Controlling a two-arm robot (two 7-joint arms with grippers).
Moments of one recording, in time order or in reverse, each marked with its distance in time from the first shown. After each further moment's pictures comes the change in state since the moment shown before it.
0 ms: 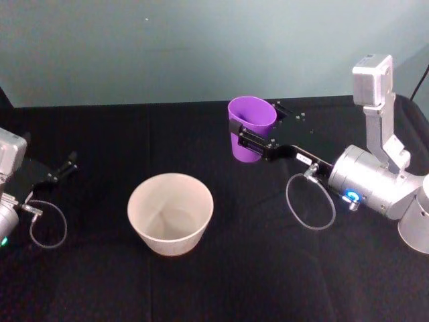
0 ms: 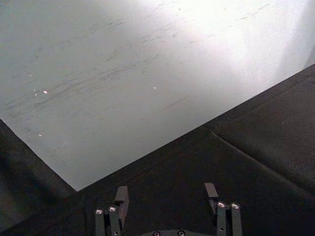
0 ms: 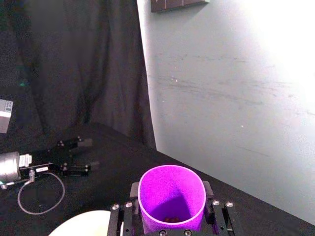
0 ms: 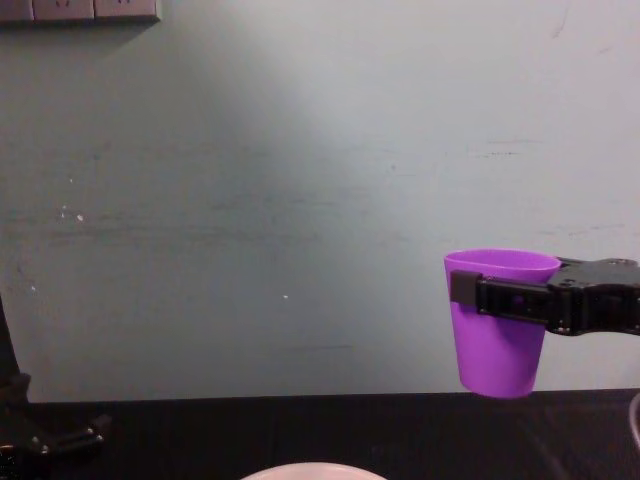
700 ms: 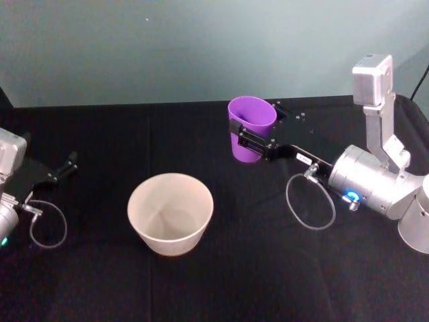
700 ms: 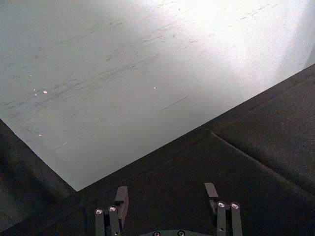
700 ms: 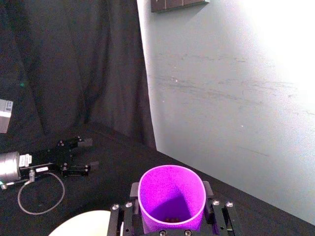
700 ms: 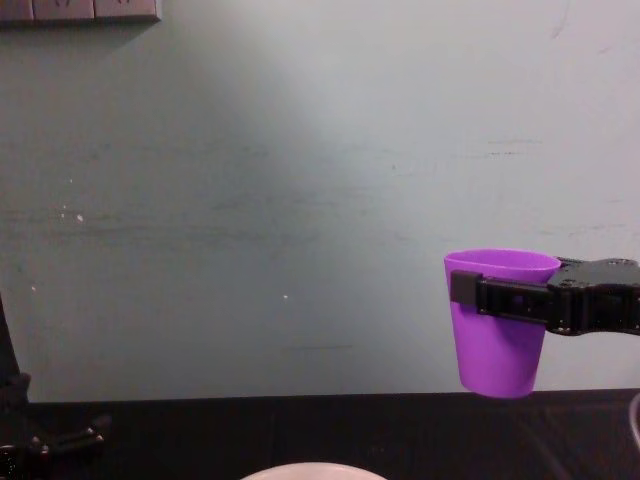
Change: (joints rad) left arm 0.000 0.000 0.000 0.000 0.000 0.000 0.000; right arm 0.000 0.000 0.000 0.000 0.000 0.000 0.000
